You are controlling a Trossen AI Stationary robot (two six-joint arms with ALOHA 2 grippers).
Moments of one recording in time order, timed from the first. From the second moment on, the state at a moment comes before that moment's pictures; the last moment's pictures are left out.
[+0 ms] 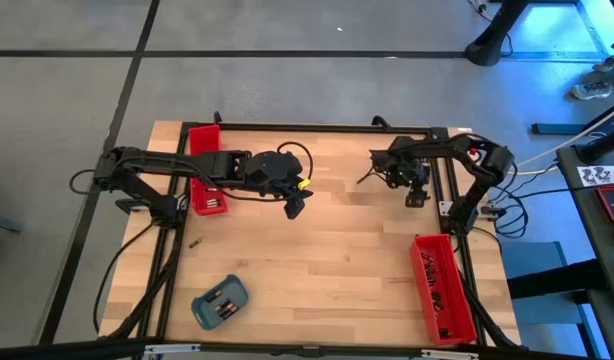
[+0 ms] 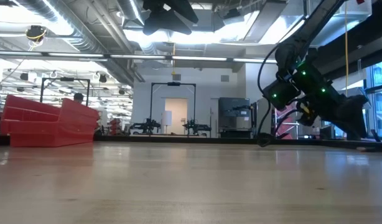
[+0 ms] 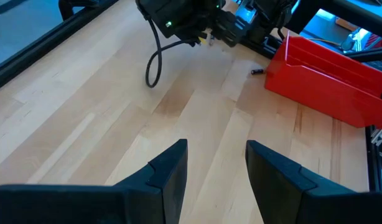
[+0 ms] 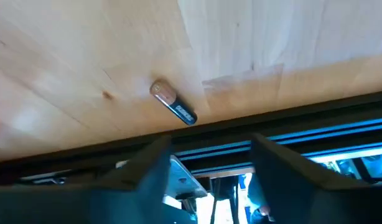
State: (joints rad) left arm 0.01 1.48 1.33 -0.49 -0.19 -0.44; right arm -0.60 1.72 0.89 -1.30 0.25 -0.27
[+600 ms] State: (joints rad) left arm 0.01 1.48 1.33 -0.49 -0.19 -0.44; right arm -0.50 1.81 0.80 -1.20 0.26 -0.27
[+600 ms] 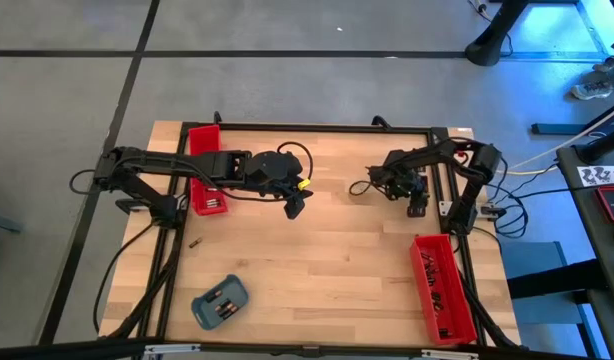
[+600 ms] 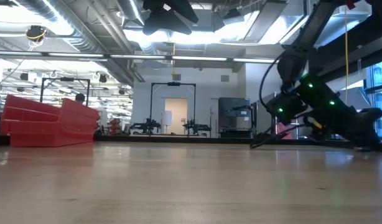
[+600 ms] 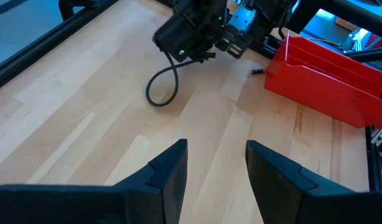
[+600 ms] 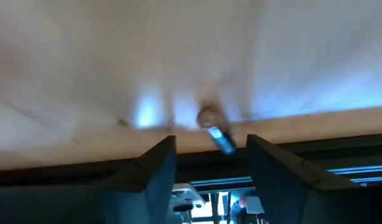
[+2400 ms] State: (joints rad) left arm 0.01 1.48 1.33 -0.49 -0.19 -0.46; right arm -0.13 0.94 0.96 -1.40 -0.02 0.18
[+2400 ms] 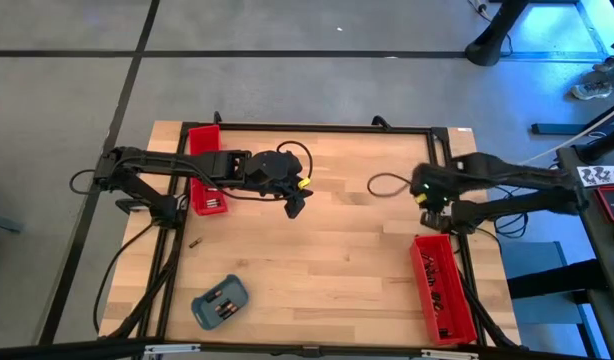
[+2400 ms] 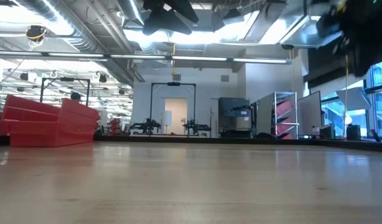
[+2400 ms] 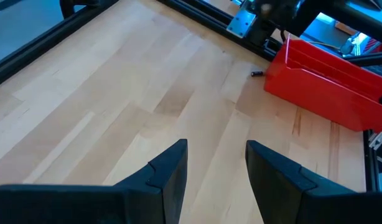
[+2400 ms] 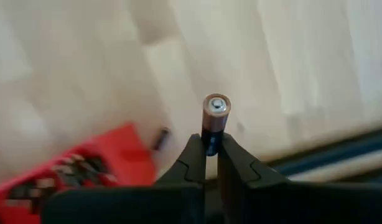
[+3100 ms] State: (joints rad) left arm 0.01 1.48 1.33 -0.48 -0.21 -0.45; right arm 0.99 1.13 1.06 -1.28 -0.02 1.20
